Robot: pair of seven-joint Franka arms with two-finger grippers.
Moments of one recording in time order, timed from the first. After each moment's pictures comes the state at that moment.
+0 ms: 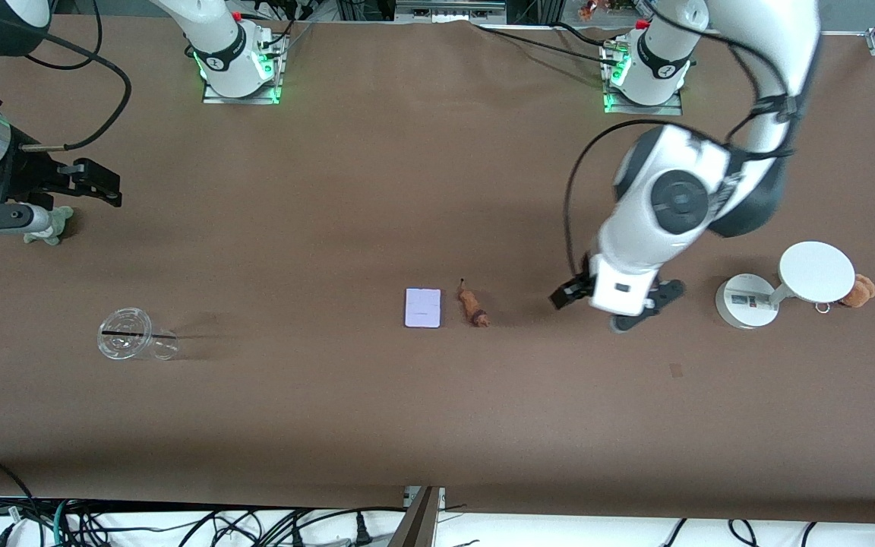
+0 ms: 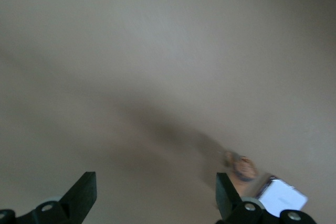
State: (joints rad) left arm -0.30 0.50 -0.16 -1.55 0.01 2.05 -1.11; right arm 0.20 0.14 -0.13 -1.47 -0.02 1.51 -0.01
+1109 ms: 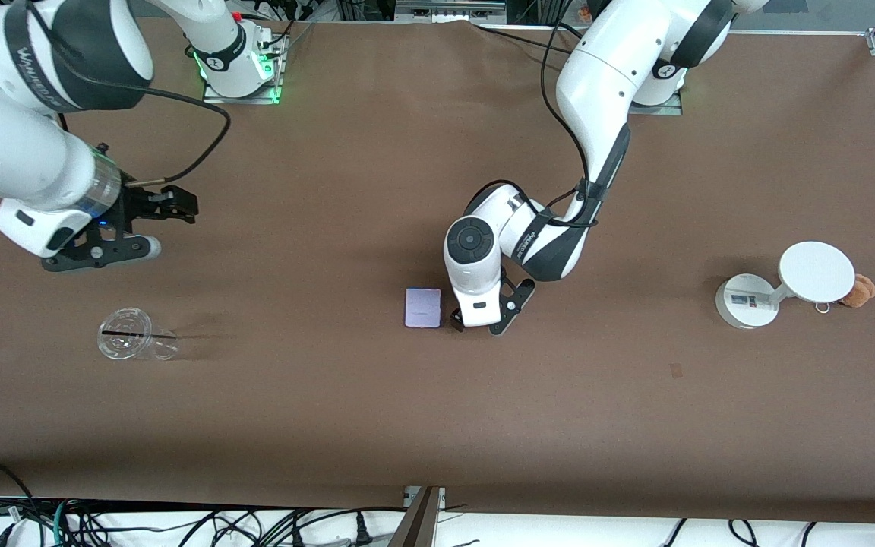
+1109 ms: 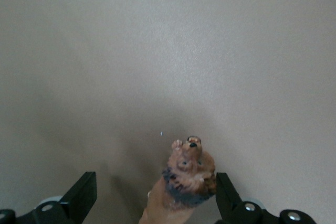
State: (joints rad) left arm -0.64 0.96 -0.01 -1.20 0.12 2.11 -1.62; right arm 0.33 0.25 -0.12 -1.47 -0.01 1.55 0.00
